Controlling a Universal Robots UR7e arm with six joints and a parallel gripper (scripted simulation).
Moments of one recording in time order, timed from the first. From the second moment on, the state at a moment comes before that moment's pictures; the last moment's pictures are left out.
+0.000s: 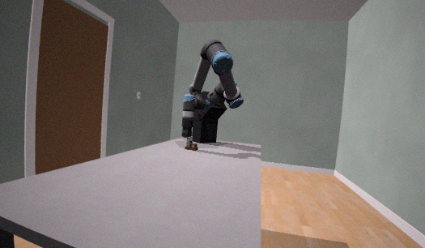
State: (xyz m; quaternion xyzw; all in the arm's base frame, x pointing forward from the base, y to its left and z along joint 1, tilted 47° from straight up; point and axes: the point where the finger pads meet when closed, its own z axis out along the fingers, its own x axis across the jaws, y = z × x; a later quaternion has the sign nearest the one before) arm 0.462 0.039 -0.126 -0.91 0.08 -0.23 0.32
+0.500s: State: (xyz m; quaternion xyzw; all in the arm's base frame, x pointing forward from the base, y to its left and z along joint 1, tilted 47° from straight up) arm 0.462 0.039 -0.126 -0.91 0.08 -0.23 0.32
